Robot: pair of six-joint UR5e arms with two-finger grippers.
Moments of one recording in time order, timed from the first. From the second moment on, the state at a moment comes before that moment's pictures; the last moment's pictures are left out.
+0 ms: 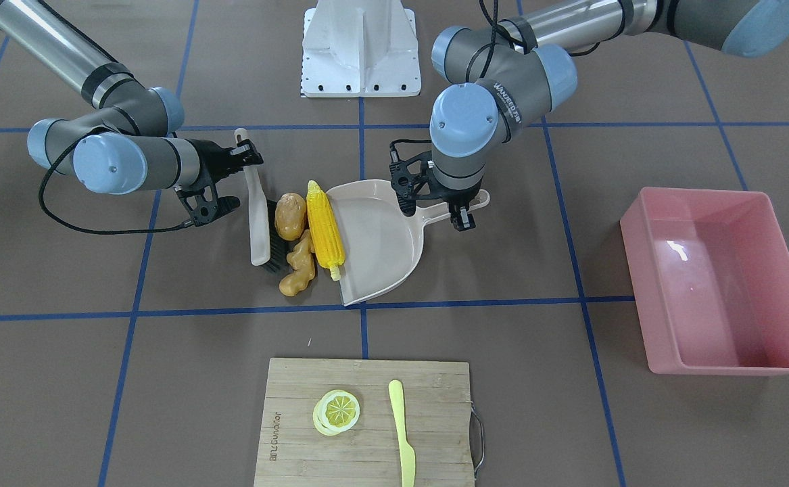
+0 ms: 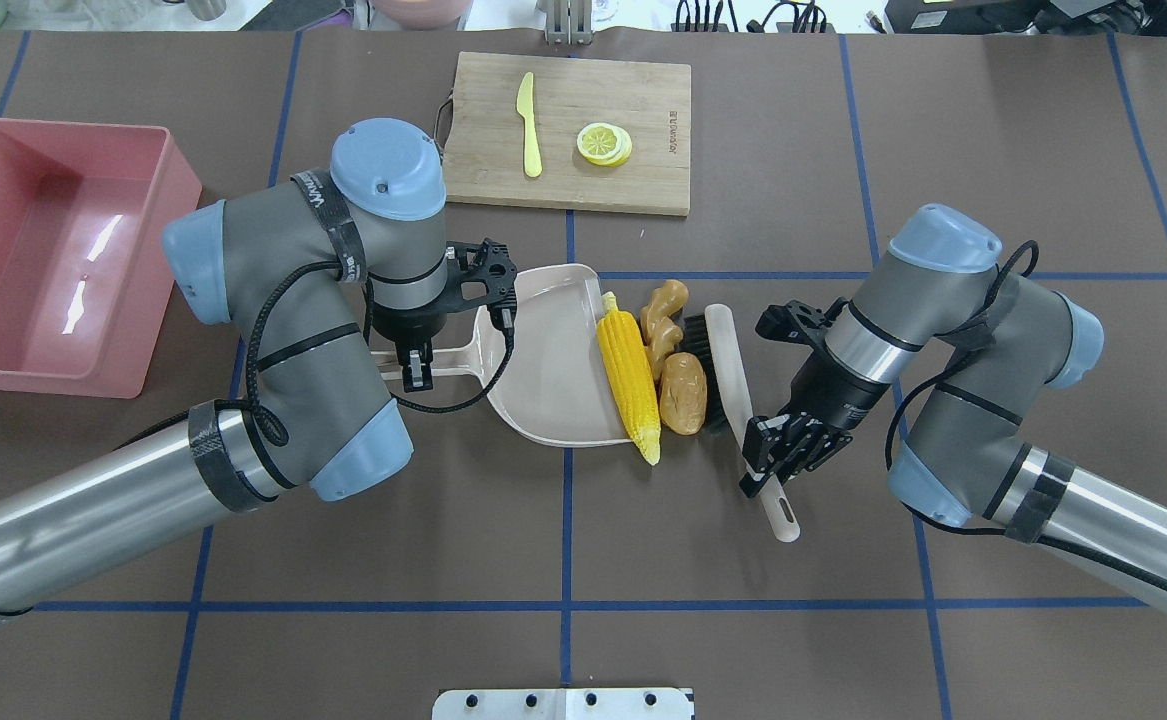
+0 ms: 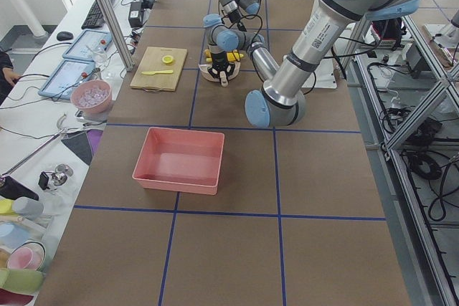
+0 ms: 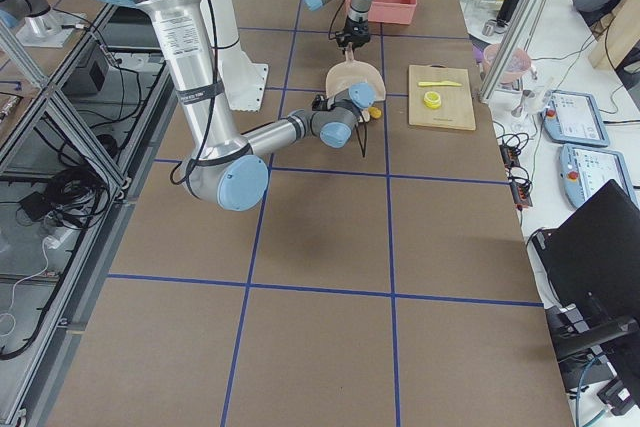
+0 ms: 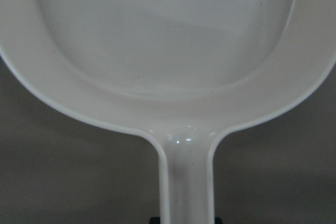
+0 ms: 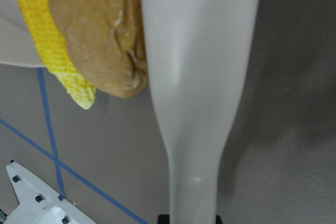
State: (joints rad) left arm -0.63 -2.31 -1.57 -1.34 -2.05 0.37; right arm 0.66 -1.21 1.50 -0.99 2.72 0.95
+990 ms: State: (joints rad) left arm -0.63 -2.30 -1.57 -1.34 -2.06 0.37; right arm 0.62 -0.97 1.39 -1.07 2.64 1.03
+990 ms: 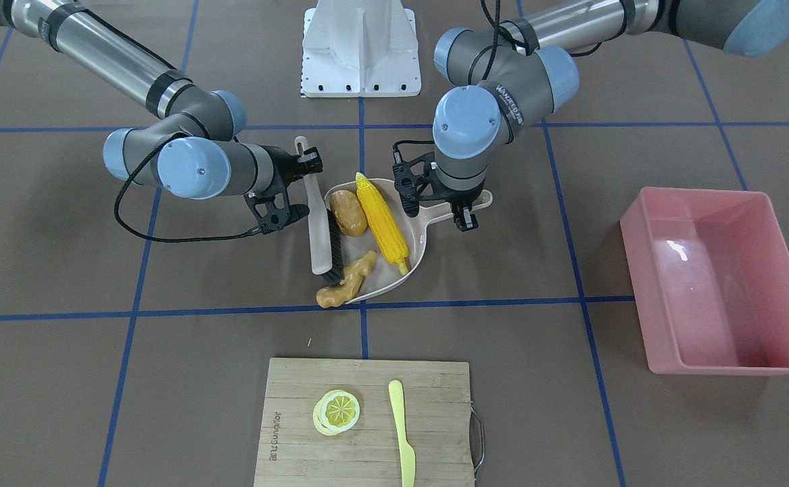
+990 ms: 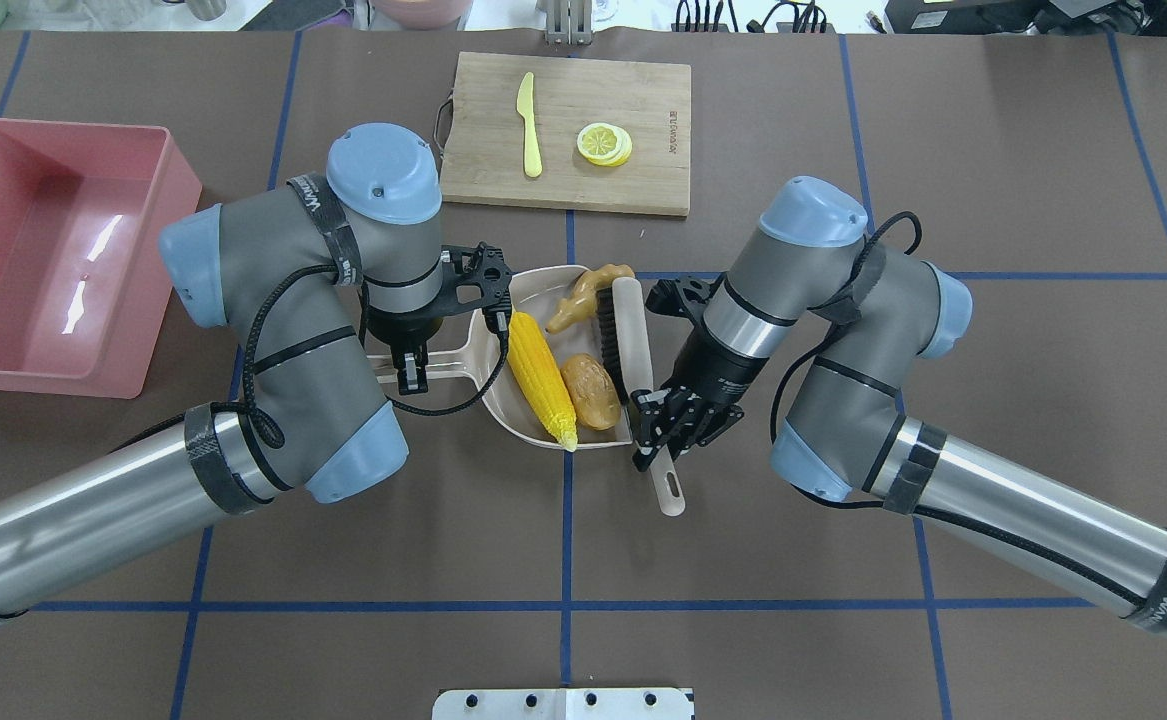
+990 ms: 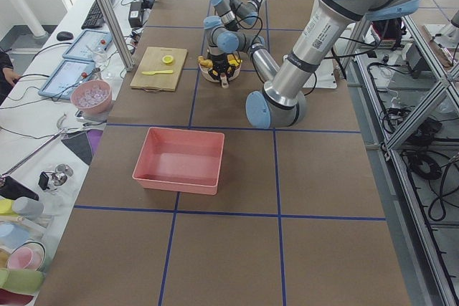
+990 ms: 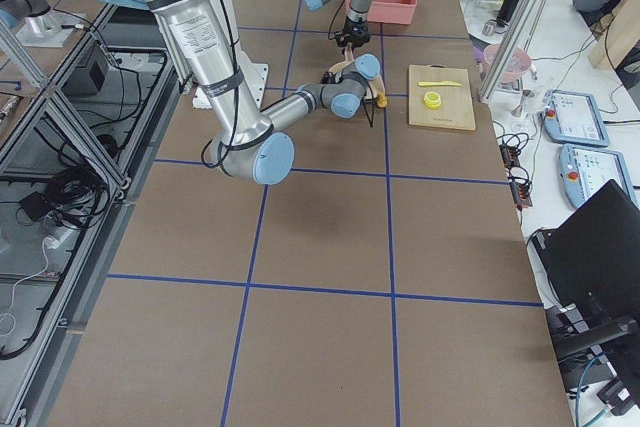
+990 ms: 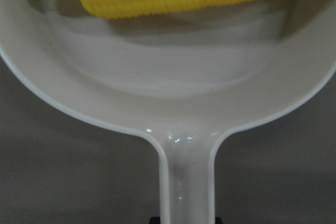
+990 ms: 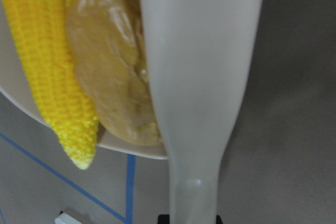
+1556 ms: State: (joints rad) left arm -0.63 -2.29 -1.58 -1.34 -2.06 0.37; right arm 0.61 -0.92 1.41 -1.12 2.62 1.08
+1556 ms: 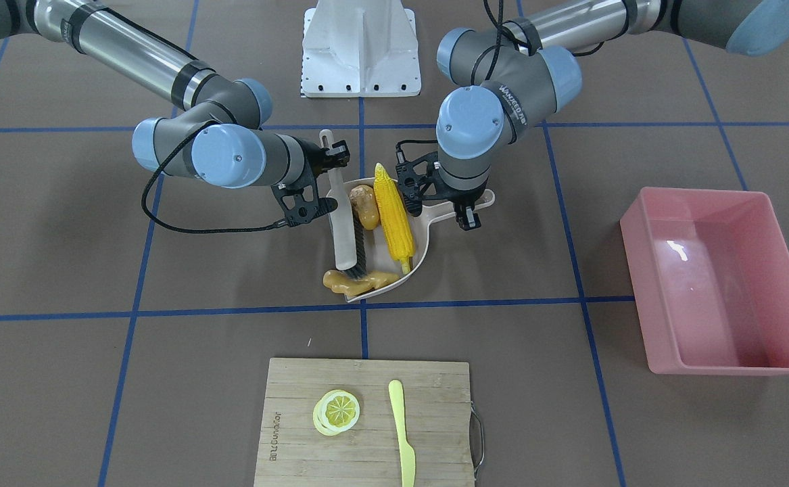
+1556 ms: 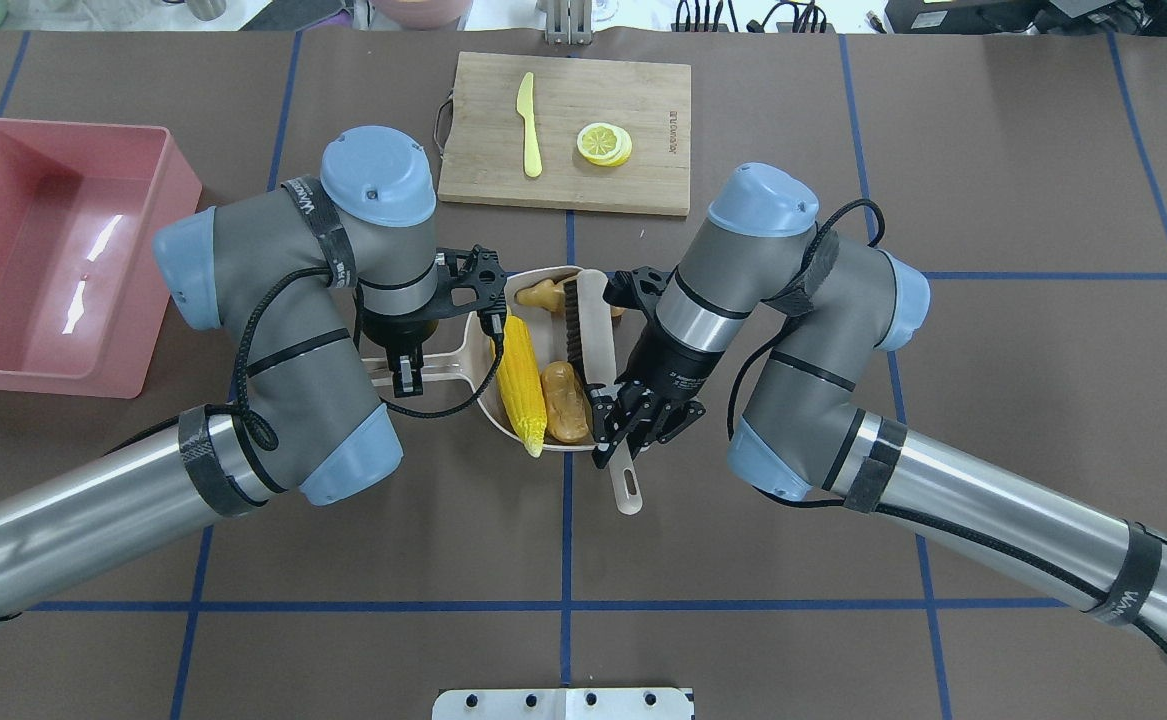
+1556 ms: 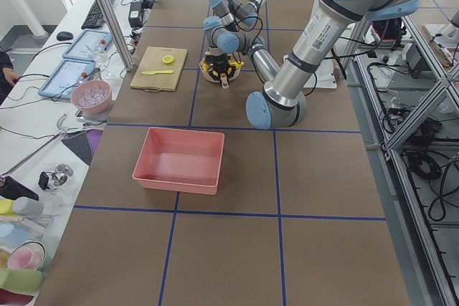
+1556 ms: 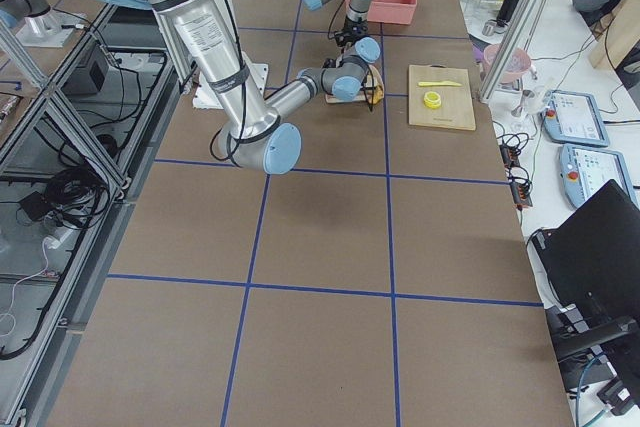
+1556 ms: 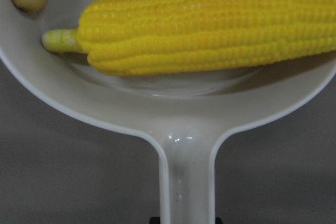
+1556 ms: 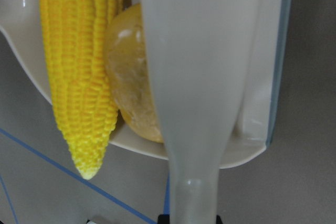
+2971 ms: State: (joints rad) left arm -0.63 -2.25 -1.61 -1.50 -2.06 0.34; right arm 1.03 -1.17 1.64 -1.23 2.66 1.05
